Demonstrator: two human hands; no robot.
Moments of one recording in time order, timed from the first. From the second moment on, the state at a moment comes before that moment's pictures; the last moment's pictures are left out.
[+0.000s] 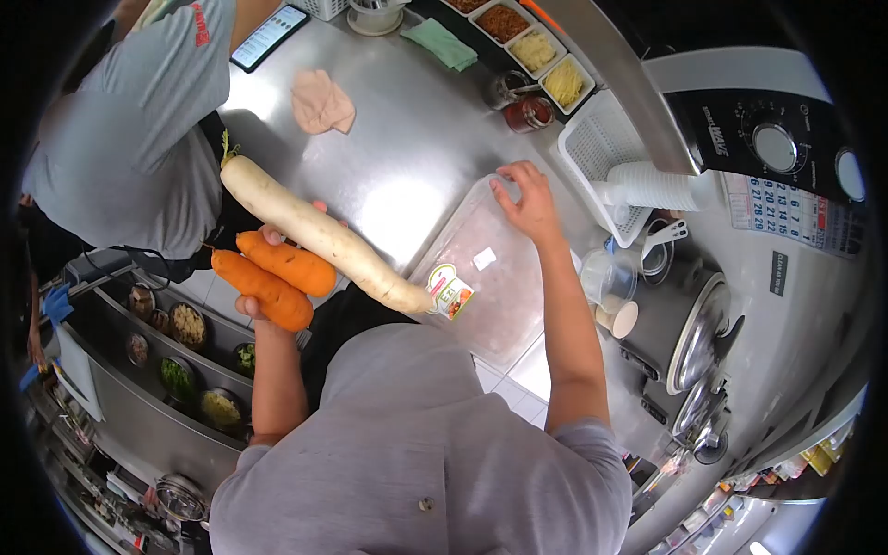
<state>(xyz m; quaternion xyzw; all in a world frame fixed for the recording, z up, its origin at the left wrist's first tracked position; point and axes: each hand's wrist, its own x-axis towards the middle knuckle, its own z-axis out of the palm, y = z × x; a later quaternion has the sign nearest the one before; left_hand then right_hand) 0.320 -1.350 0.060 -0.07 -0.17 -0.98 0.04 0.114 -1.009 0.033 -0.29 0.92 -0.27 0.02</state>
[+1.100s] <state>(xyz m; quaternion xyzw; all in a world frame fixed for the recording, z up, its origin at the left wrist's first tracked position) 0.417 -1.359 0.077 -0.07 -0.24 -0.97 -0.01 0.382 -0.818 -0.025 0.26 0.63 -0.70 0.22</state>
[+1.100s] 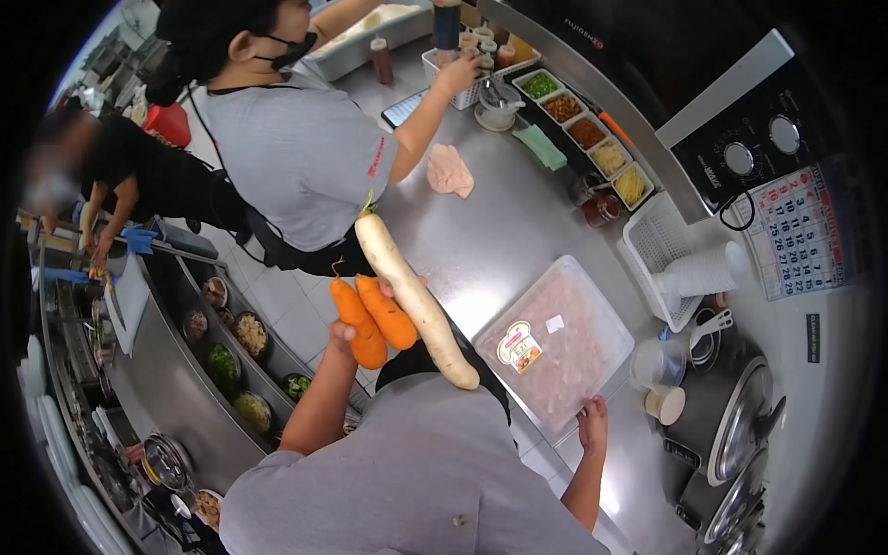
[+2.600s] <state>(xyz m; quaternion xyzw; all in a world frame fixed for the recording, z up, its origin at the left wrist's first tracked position) 0.872 -1.550 0.133 0.11 -0.32 -0.75 0.57 0.583 -1.130 0.122 0.09 0.39 -0.85 0.33</state>
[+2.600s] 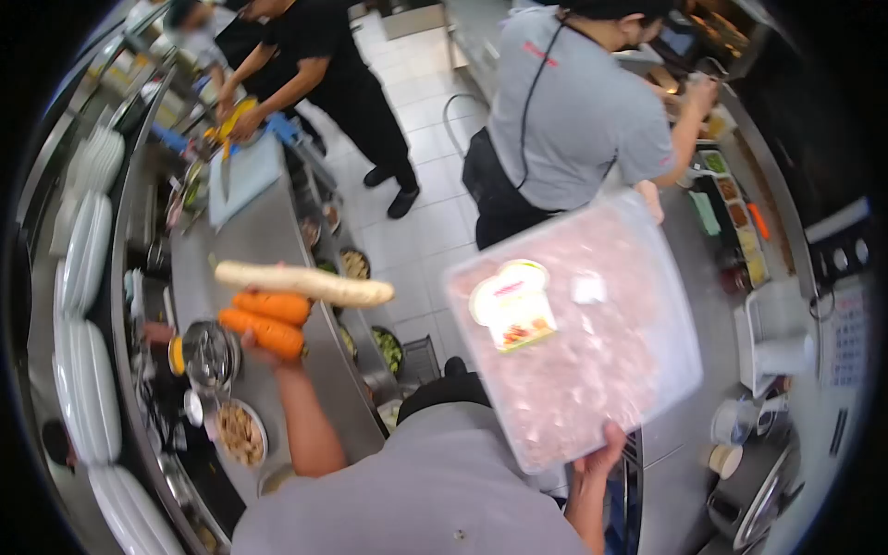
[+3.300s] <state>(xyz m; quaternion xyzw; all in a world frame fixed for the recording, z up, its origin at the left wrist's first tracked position) 0.840 -1.690 0.061 0.27 -0.33 -0.77 0.46 0.498 -1.637 0.149 -0.11 0.19 -0.68 0.70</state>
